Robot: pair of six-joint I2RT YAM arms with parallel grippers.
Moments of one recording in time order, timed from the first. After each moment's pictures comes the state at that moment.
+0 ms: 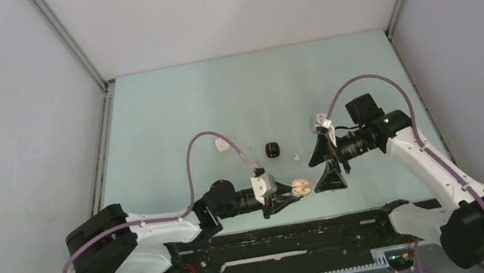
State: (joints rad) left arm -1.14 1.31 0.37 0.91 0.34 -0.03; right arm 0.25 1.08 0.85 -0.97 -1.15 -0.73
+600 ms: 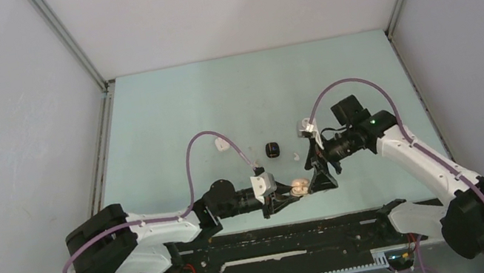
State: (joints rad) left arm -1.14 1.31 0.37 0.91 0.34 -0.05; right arm 0.37 1.14 0.85 -0.87 -0.99 -0.62
